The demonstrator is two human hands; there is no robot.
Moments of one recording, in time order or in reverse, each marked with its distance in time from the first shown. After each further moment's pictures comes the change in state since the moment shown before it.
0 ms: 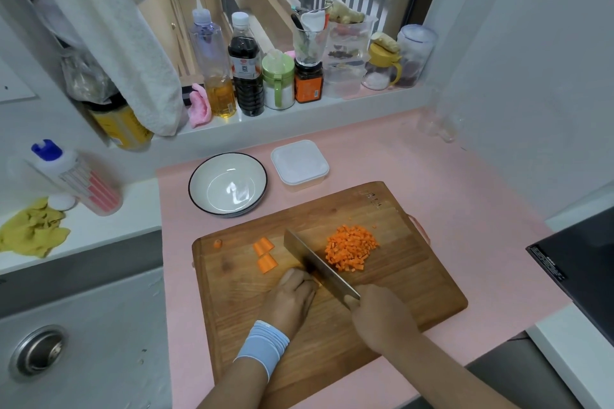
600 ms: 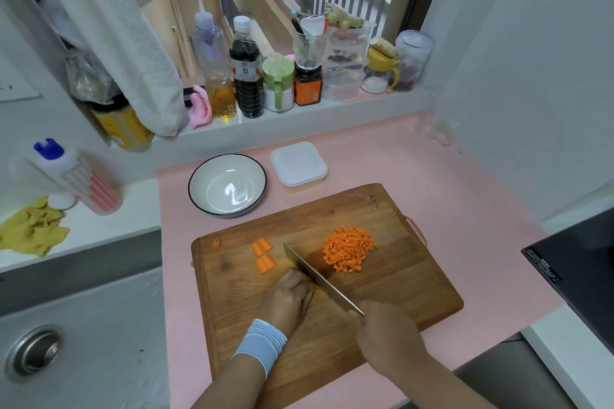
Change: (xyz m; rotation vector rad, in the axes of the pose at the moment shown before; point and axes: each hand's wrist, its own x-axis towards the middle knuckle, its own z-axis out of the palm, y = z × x) left_hand 0.003 0.006 -0.007 -0.016 -0.006 -0.020; right_hand -0.027 0.015 0.010 -0.076 0.083 -0.052
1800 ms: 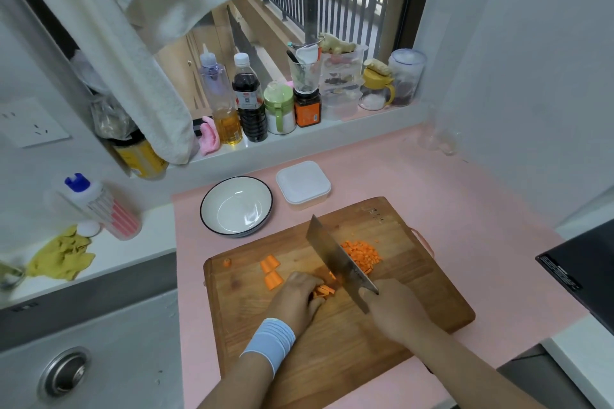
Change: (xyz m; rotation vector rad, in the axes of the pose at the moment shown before) left_hand 0.031 0.004 -0.022 -0.013 -0.249 -0.154; right_hand 0.035 0.001 -0.045 0.311 -0.109 0.114
